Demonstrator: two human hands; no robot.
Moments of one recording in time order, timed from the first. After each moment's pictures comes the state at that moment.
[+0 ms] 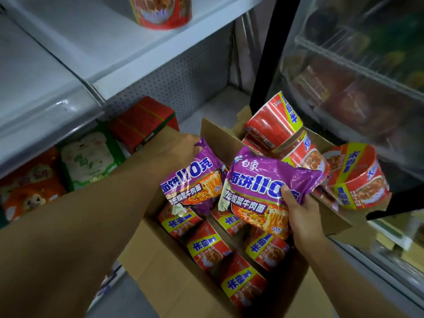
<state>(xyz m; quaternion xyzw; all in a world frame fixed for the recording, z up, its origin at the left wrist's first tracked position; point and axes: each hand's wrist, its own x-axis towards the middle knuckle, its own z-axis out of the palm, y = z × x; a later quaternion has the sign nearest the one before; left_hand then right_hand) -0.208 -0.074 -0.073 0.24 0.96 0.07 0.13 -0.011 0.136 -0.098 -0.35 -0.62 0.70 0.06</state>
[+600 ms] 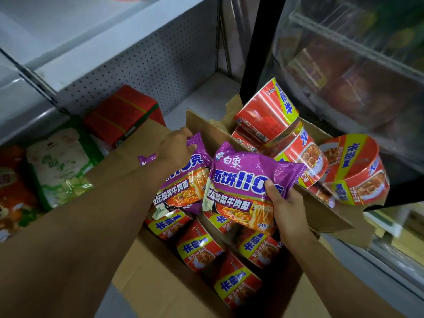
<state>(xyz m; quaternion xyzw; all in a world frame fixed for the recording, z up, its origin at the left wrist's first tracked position) -0.219 -0.040 -0.127 0.10 0.95 0.25 0.18 -0.033 0.137 -0.121 -0.35 -0.63 0.69 0.03</state>
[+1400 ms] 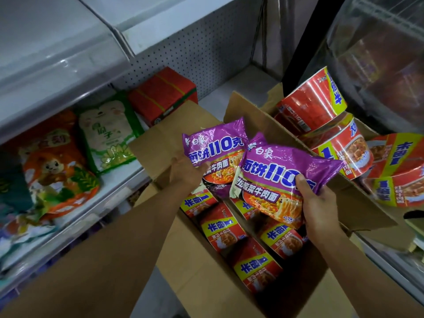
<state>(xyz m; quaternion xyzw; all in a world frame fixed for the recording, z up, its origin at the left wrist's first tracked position) -0.140 -0.115 -0.177 -0.15 0.89 0.39 0.18 -0.023 0.108 -0.119 -0.39 -0.62 0.68 0.01</state>
